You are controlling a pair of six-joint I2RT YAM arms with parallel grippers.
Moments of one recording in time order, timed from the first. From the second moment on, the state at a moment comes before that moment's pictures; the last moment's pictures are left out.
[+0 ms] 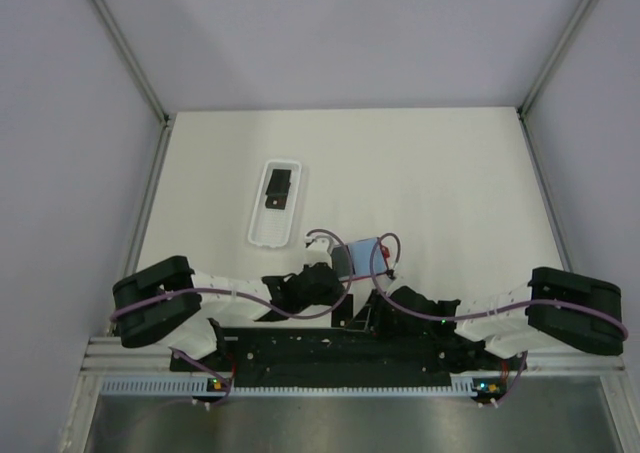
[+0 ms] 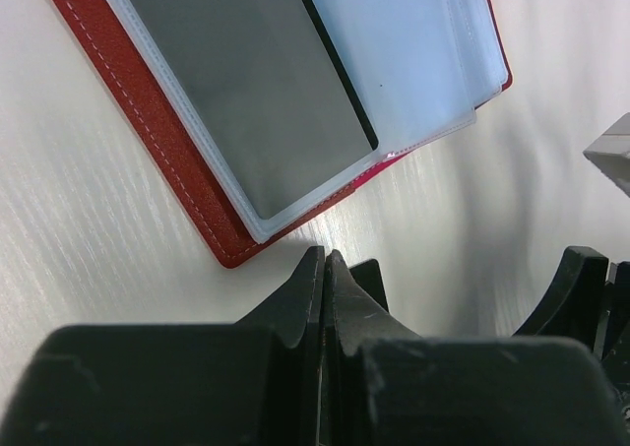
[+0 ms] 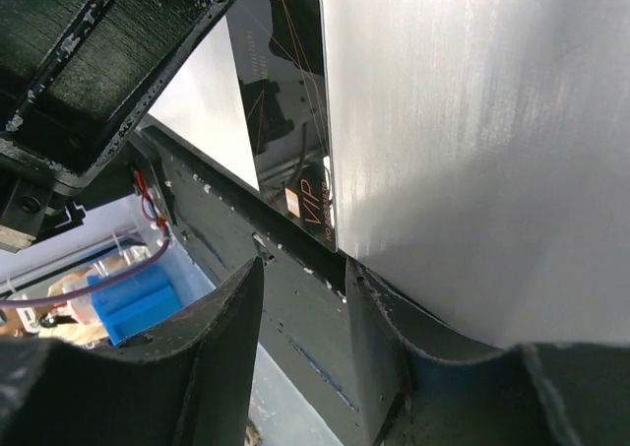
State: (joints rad) left arm -1.16 1.46 0.48 0.25 -0.32 -0.91; right arm 1.24 1.25 0.12 0.50 0.03 1.46
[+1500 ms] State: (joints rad) left arm -1.15 0.85 0.45 -0.19 -0.50 -0.93; right arm 1.24 0.98 0.21 0.23 0.19 1.31
